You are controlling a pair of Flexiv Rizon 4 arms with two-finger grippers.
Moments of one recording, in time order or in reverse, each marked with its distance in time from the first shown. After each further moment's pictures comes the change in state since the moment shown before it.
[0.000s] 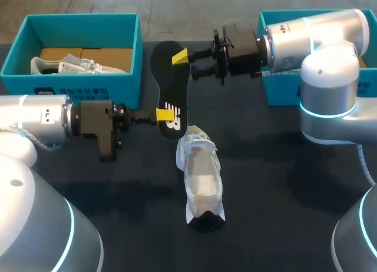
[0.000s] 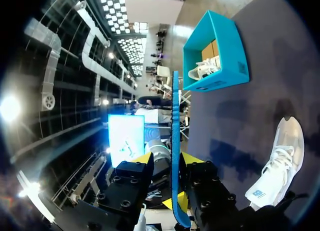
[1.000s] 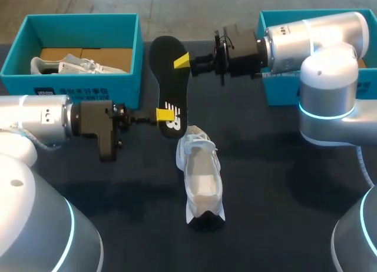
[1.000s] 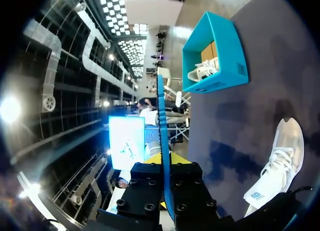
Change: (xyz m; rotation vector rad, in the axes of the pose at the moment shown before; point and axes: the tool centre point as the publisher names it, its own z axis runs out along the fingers) left arm 0.001 0.000 0.000 -0.002 -0.001 -0.009; right arm -0.004 0.003 -0.001 -0.009 0.006 0.007
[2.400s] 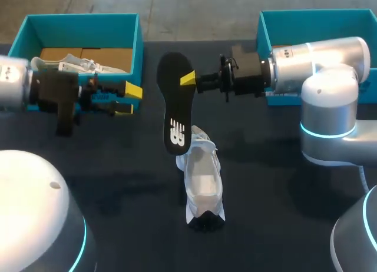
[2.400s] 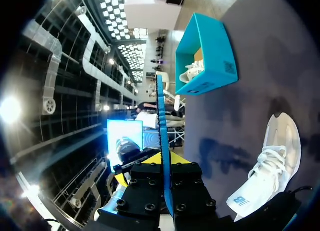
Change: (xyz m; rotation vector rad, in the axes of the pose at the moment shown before) left arm 0.008 0.038 -0.076 0.104 0.305 -0.157; right arm -0.046 -0.009 -0.004 -0.049 -0.001 0.008
